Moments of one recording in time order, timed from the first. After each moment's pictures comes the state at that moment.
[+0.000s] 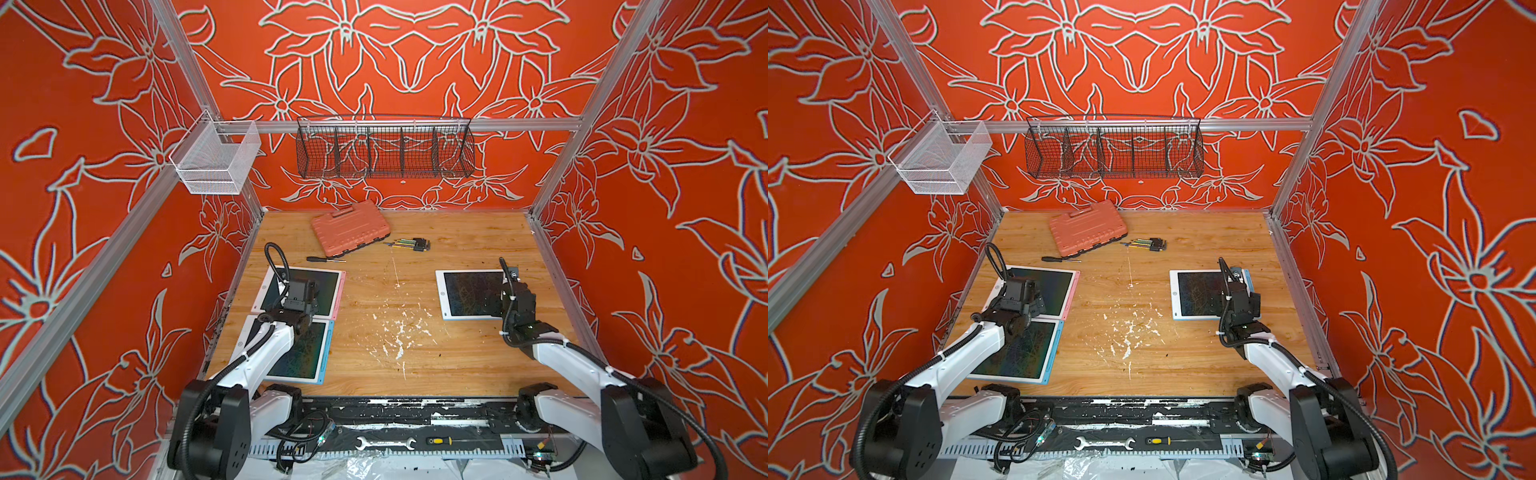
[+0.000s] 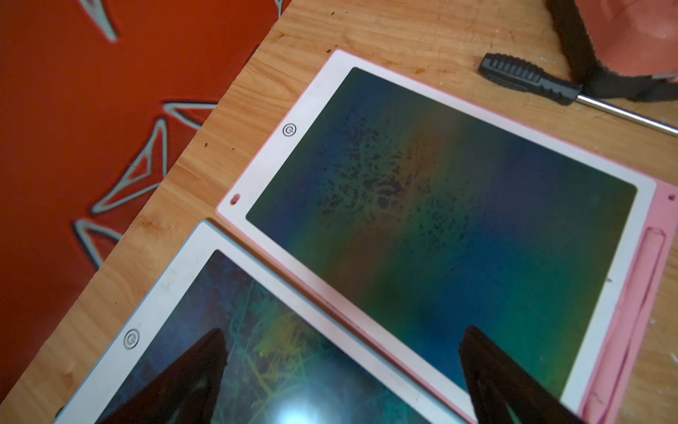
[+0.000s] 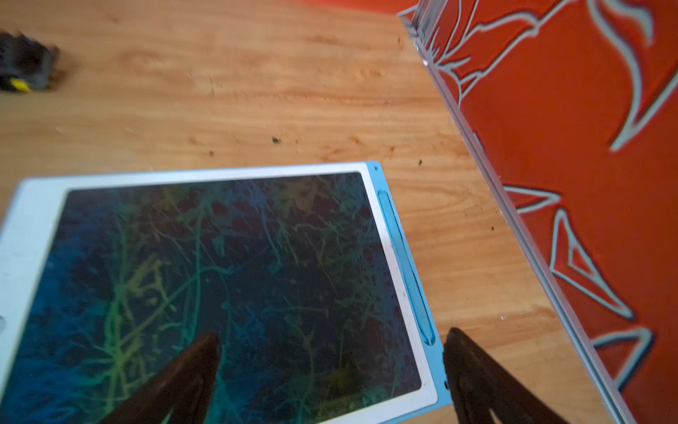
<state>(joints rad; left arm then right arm) -0.08 1.15 0.55 -0.29 -0.54 -0.40 0.18 1.13 0.37 0.12 0.43 0.08</state>
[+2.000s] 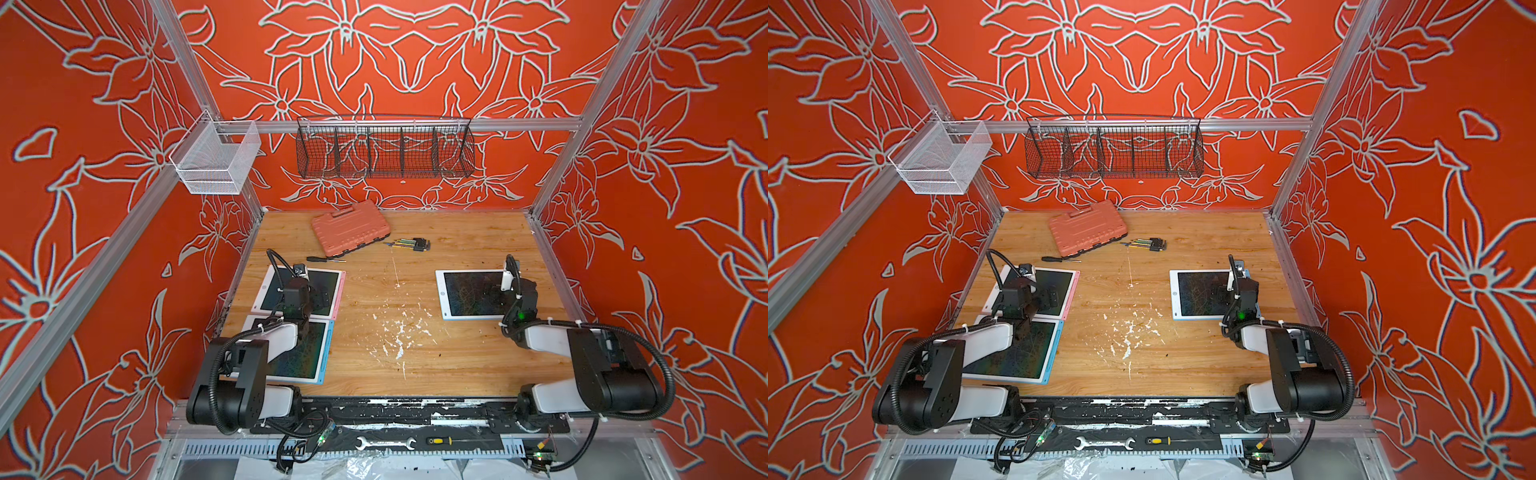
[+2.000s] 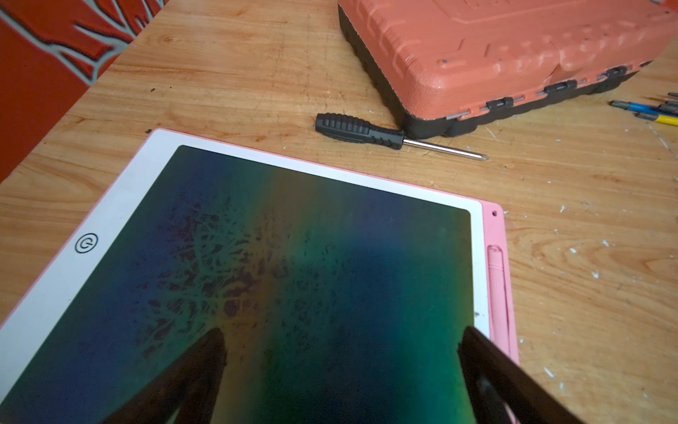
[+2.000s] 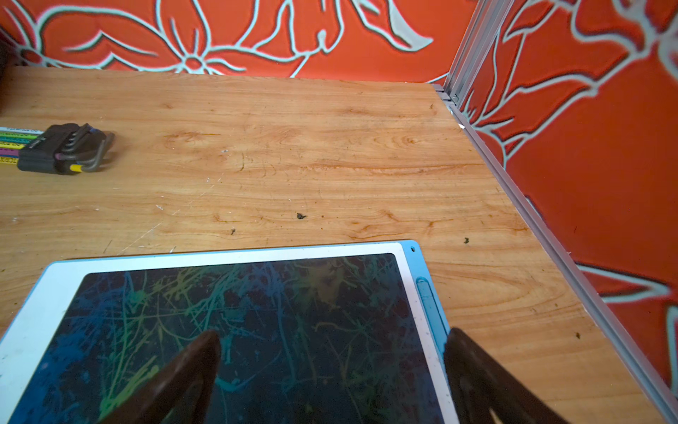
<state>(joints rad) 0.00 1.36 0.40 0.37 -0.14 -0.13 0.04 1.42 0.34 0.68 0.18 0.00</state>
